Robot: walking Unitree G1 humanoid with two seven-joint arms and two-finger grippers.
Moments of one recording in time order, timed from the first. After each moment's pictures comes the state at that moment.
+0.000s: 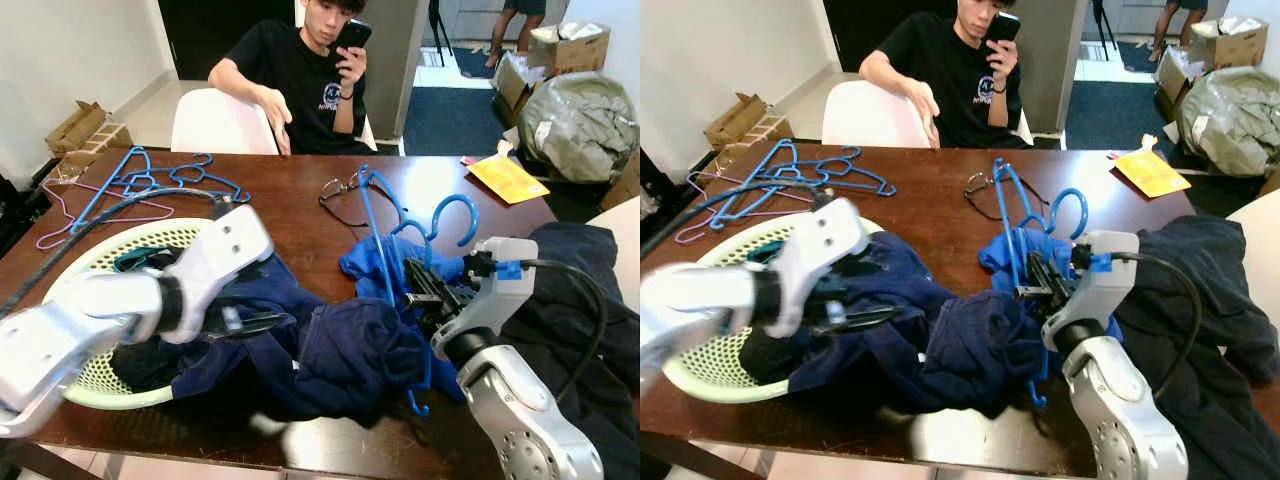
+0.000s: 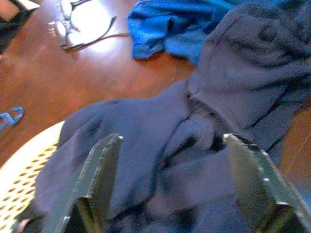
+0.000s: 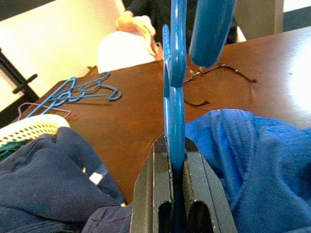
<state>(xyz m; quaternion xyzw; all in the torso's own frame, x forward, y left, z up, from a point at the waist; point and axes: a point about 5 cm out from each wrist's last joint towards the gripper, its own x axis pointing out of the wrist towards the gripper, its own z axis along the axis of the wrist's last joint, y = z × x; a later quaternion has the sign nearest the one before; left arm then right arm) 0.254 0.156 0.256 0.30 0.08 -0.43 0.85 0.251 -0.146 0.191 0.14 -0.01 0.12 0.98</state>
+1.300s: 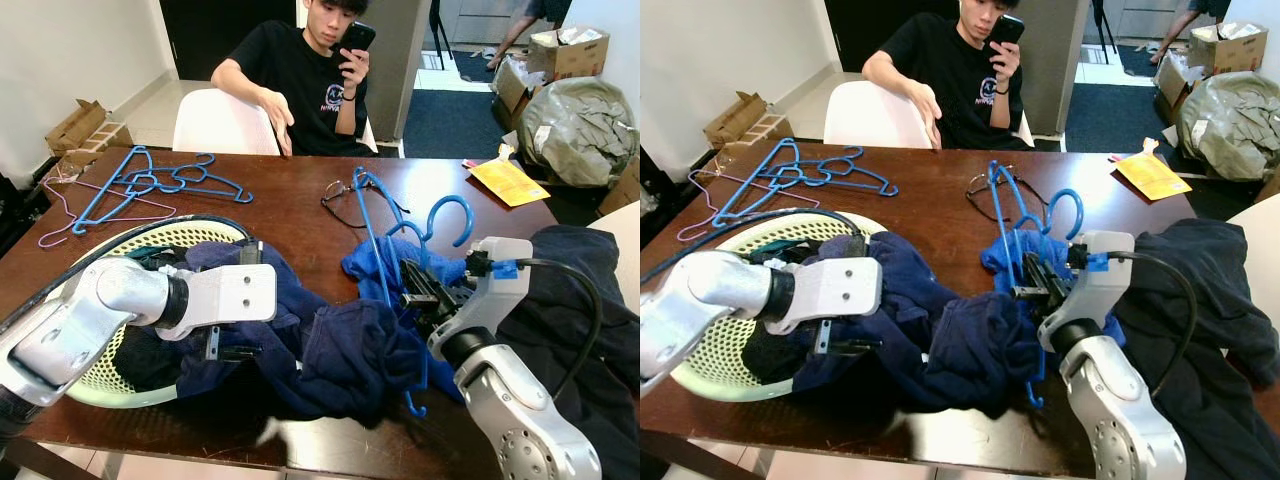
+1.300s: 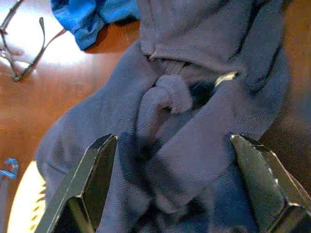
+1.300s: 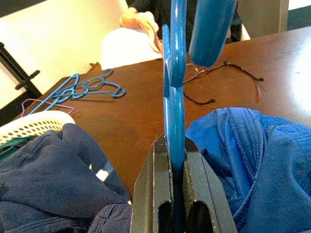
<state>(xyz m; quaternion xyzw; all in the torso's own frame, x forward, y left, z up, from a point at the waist) 0.282 0.147 0.227 0.50 0.06 -0.52 0.69 0.252 -0.146 0.191 0.14 0.00 0.12 0.98</state>
